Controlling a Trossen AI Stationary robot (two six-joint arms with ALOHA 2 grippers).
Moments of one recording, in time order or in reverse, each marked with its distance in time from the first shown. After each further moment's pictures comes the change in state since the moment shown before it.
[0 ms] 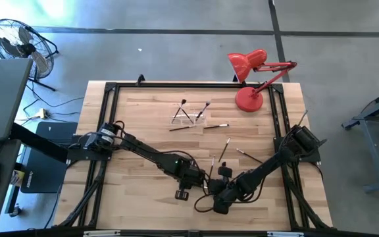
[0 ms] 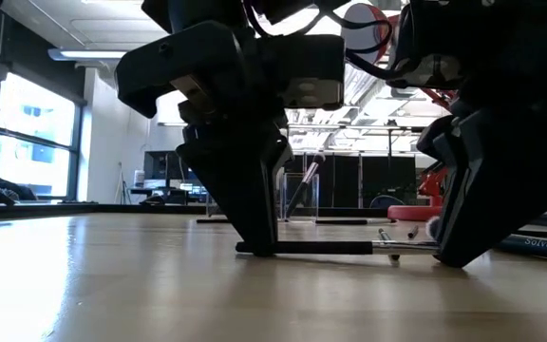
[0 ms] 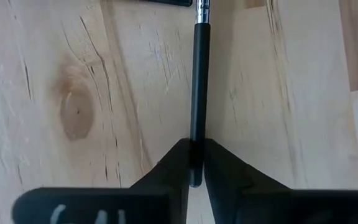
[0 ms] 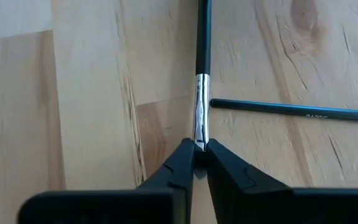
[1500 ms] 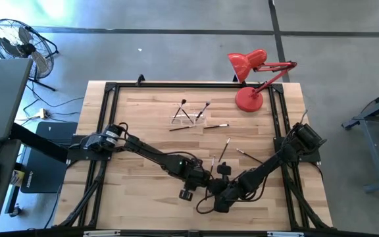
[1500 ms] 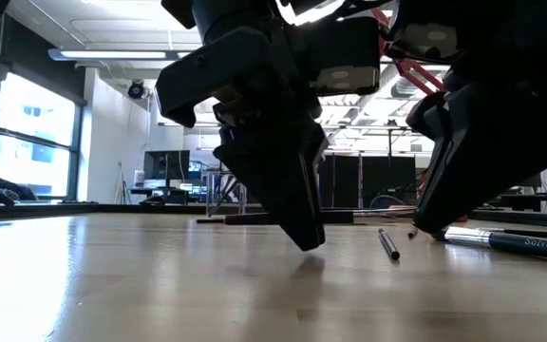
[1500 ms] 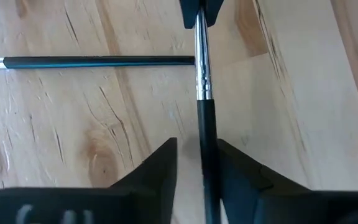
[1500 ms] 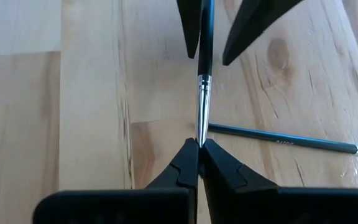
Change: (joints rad) left arm -0.003 0.008 0.103 -0.015 -0.055 0.131; right arm -0.023 -0.082 -0.006 0.048 0.103 -0.103
